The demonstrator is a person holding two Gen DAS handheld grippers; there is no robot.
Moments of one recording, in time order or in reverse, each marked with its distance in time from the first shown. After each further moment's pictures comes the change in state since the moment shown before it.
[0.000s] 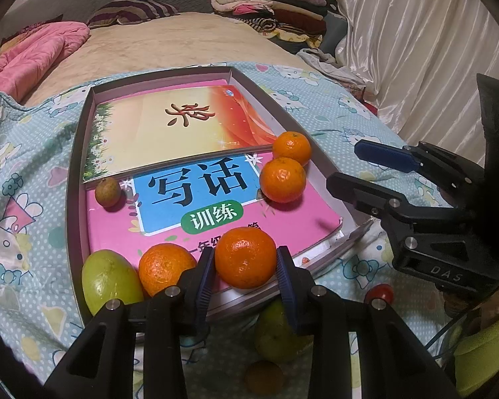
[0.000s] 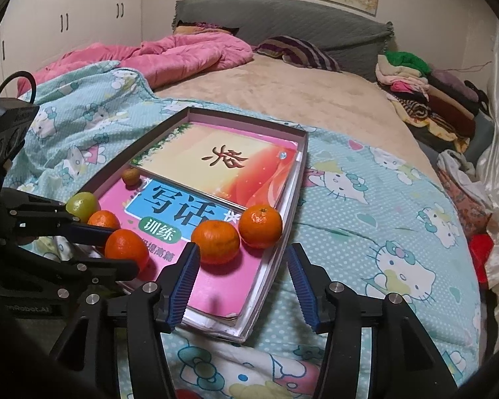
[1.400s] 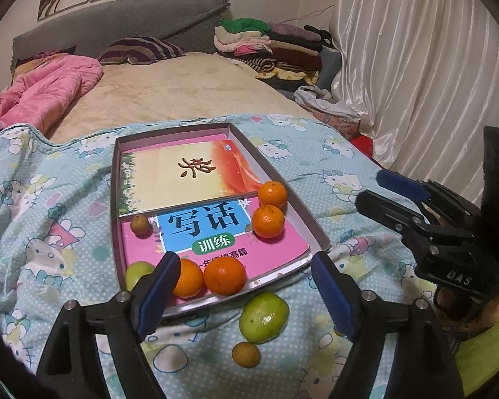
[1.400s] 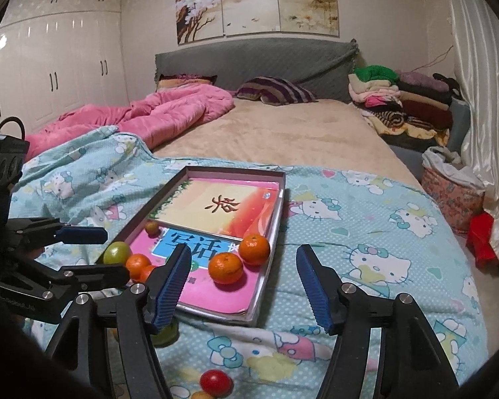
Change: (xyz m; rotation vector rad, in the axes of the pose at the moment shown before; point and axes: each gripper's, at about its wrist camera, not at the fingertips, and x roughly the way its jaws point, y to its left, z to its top) left arm -0.078 -0.020 -0.005 0.012 -0.178 0.040; right arm -0.090 -0.006 -0.014 0.161 -0.206 -0.004
